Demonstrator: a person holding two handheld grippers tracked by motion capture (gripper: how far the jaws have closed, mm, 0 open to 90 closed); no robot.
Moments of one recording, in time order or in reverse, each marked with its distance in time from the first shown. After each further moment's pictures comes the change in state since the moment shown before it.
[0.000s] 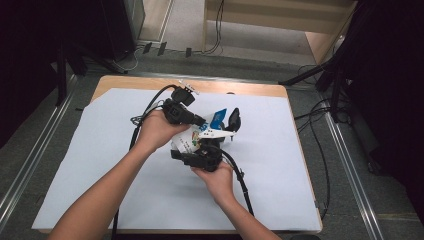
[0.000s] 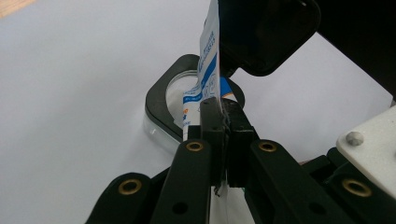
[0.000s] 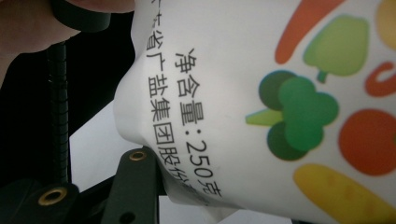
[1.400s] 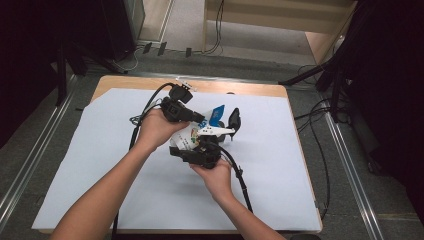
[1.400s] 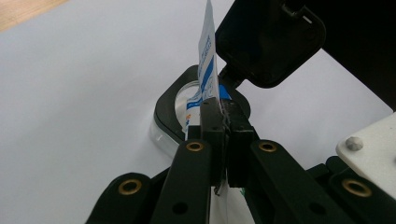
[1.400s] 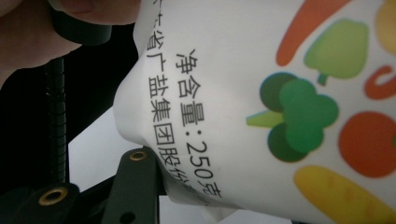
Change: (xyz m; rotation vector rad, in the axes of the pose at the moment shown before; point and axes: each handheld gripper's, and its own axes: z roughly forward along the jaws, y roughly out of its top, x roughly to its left) left arm 0.006 0.001 -0.003 -0.035 0.007 -0.019; right arm -0.002 0.006 0.004 -0.018 0.006 0.006
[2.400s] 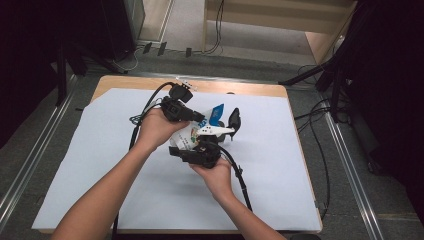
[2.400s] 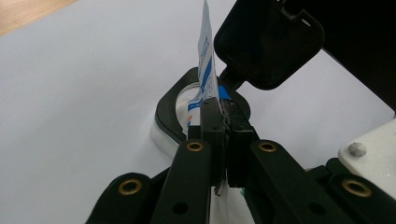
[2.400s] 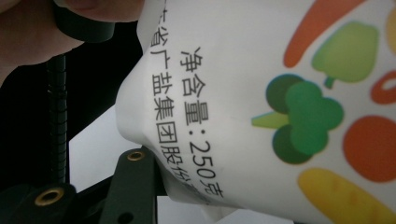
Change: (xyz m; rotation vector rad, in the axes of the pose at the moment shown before) left arm -0.002 0.002 -0.003 -0.001 0.012 0.000; right arm 0.001 0.002 0.000 0.002 0.005 -0.029
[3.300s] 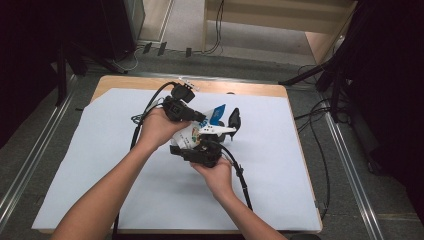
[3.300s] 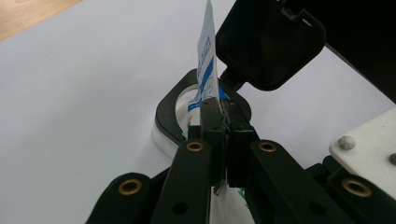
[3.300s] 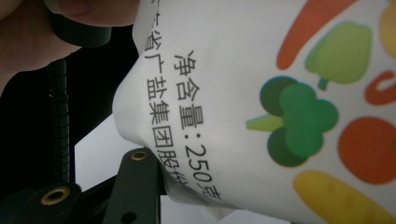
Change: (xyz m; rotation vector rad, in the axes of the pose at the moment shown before) left arm -0.004 0.003 0.003 0.008 0.012 0.014; right arm -0.005 0.000 -0.002 -0.011 0.022 0.031
